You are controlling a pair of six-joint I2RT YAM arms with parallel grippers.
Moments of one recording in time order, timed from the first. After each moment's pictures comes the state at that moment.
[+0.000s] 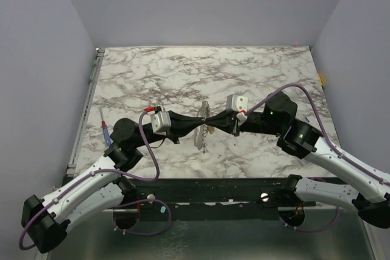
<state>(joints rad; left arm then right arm) -0.75 0.77 0.57 0.54 0.59 -0.05 0.91 0.97 1.01 -0.15 -0.47 -0.33</state>
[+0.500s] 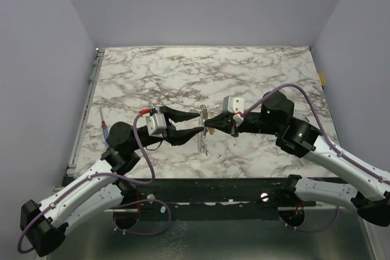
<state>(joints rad) -0.75 0.73 0.55 0.53 0.55 -0.06 0.91 0.99 1.03 -0.19 -0.47 -0.36</state>
